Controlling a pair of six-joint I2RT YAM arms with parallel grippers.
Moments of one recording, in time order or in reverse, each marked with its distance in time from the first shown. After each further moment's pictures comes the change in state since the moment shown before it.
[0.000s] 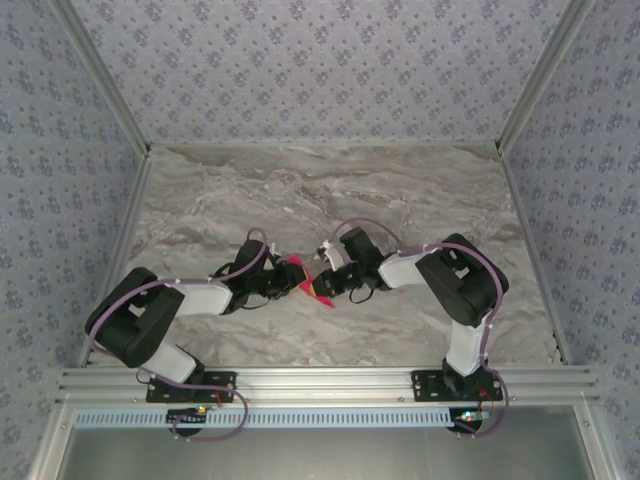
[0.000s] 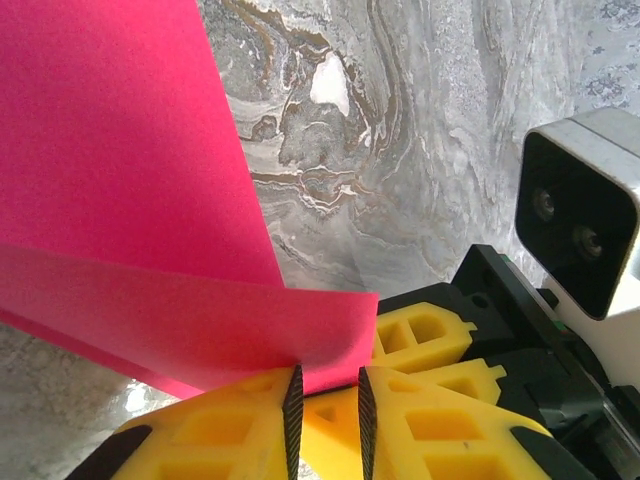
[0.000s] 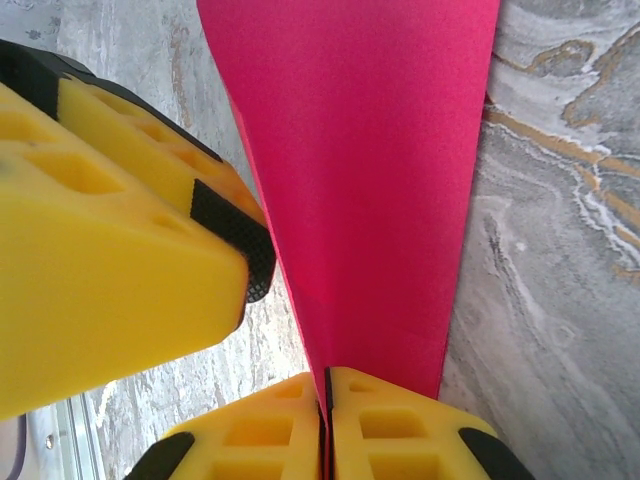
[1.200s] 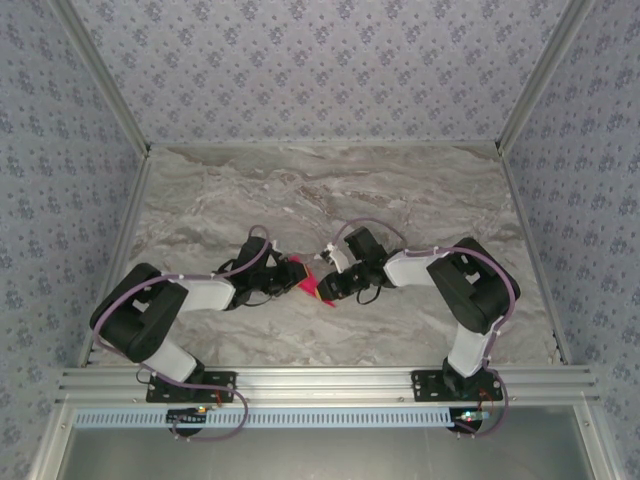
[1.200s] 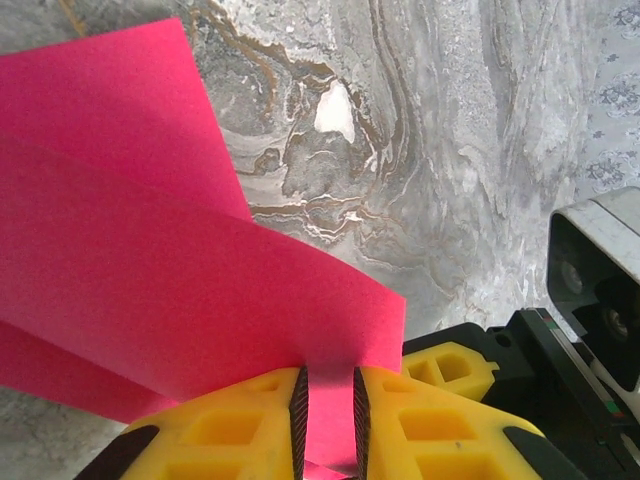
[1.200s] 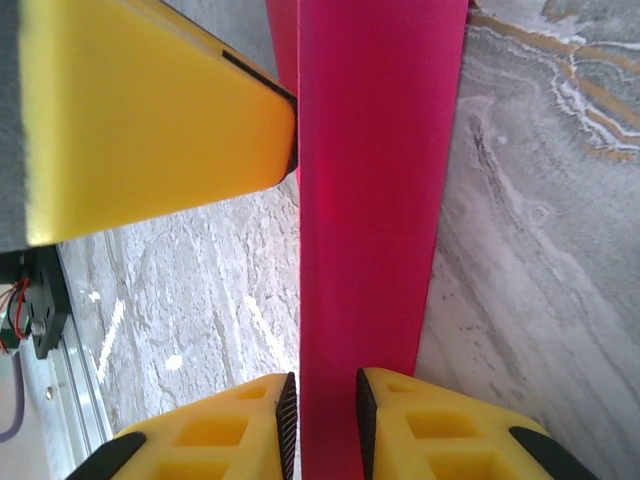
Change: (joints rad) left arm 0.000 0.032 0.039 -0.027 -0.023 0.017; right arm -0.017 -0.071 0.000 -0.182 0.000 -0.090
